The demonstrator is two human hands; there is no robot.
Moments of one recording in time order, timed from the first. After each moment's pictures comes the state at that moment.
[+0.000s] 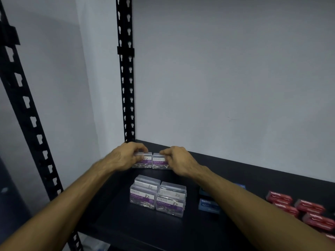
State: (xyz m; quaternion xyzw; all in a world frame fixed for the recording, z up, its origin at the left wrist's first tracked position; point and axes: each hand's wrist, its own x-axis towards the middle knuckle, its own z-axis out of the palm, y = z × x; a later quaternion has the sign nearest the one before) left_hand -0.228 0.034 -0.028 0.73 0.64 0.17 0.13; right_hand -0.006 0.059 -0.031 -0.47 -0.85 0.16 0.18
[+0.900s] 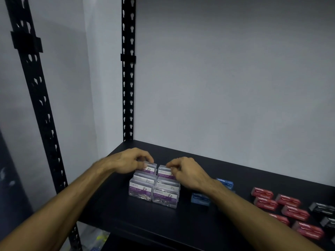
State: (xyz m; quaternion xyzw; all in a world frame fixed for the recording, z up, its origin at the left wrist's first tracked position) left_hand -0.213 -0.003 -0.015 0.79 0.54 0.14 0.26; right_hand 0.034 -0.010 -0.018 -0.49 -0.84 0.17 0.16
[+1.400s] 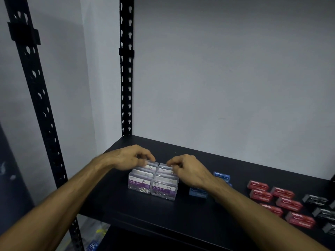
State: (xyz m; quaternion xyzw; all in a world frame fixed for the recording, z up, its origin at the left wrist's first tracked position) left_hand -0.207 -0.015 -0.013 0.79 0.52 0.13 0.29; right_hand 0.042 -0.028 -0.015 -0.49 -0.83 0.19 0.16
